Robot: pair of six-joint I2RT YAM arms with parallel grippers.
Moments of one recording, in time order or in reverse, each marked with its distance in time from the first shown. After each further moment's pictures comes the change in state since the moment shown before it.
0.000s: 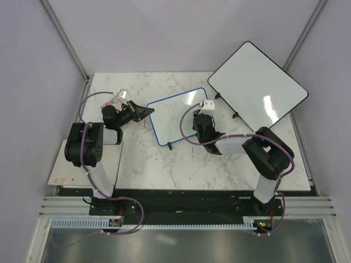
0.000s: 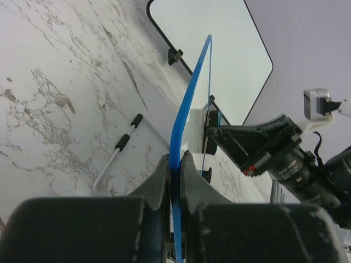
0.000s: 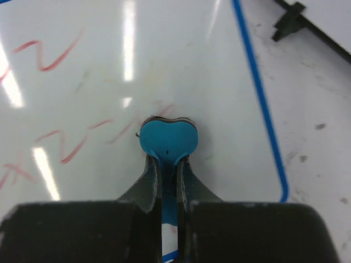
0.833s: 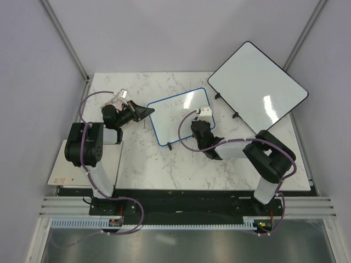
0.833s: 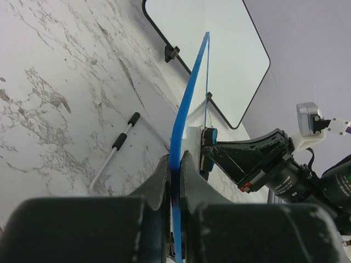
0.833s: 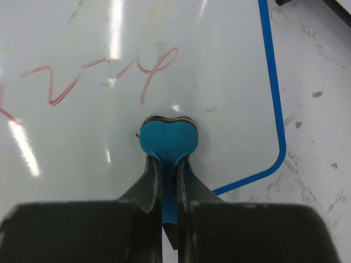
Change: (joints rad) left arm 0.000 0.001 0.008 -0.006 0.021 0.000; right arm 0.049 -0.034 -0.057 -0.088 0.034 0.010
